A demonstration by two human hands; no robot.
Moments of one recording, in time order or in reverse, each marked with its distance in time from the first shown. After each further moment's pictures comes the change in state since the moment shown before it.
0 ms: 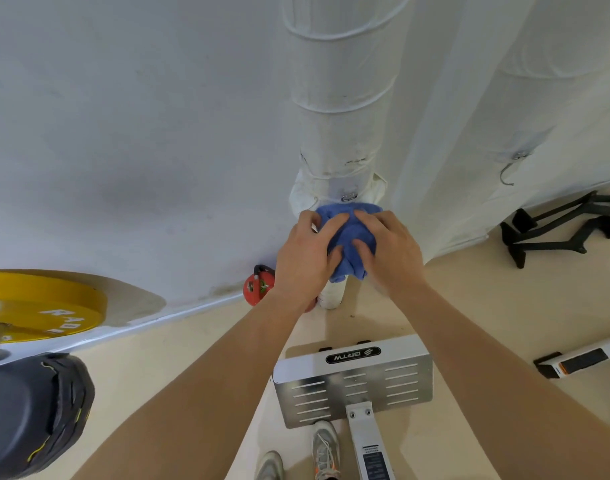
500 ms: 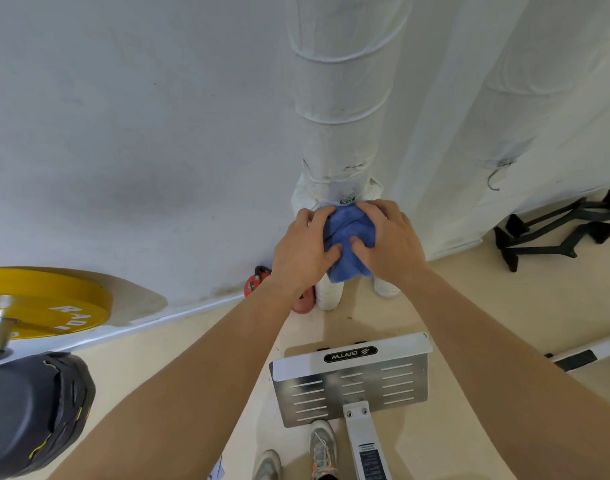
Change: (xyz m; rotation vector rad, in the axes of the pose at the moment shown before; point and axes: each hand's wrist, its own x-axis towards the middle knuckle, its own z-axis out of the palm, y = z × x) left_hand 0.004 0.014 -0.031 -0.040 -0.095 -0.097; right_hand 0.005 -0.019 -0.035 -0.002 -0.076 0.031
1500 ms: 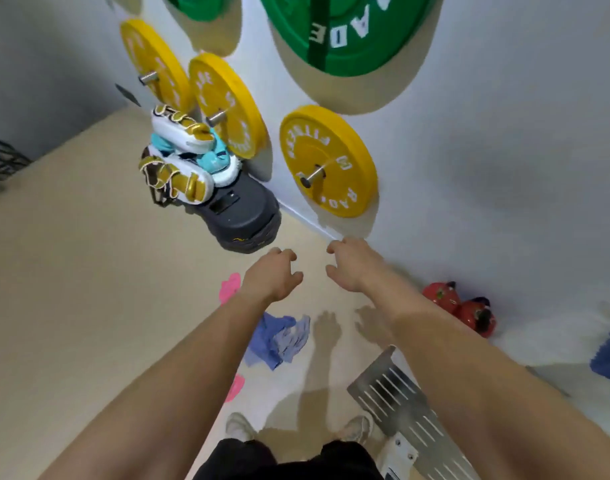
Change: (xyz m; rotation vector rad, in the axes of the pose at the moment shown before) left_hand -0.474 -0.228 -0.202 -0.008 0.095 -1.055; right_hand -0.226 -0.436 0.185 -0.450 -0.834 -0.854
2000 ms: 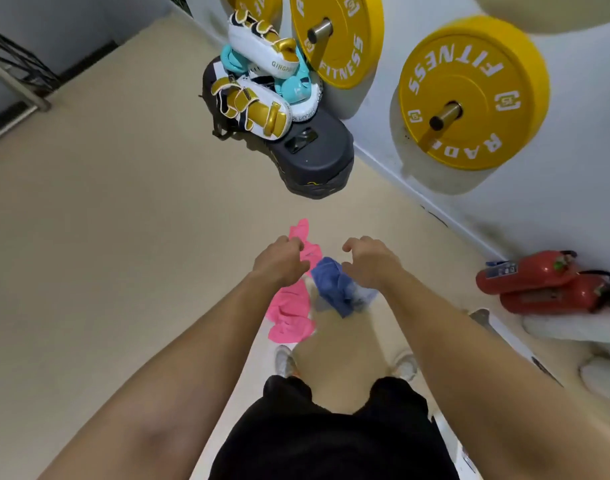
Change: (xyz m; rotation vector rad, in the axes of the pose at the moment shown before) left_hand -0.039 -0.356 -0.009 -0.065 -0.160 -0.137; right_hand 0.076 -0.297 0.165 0.087 -0.242 0.060
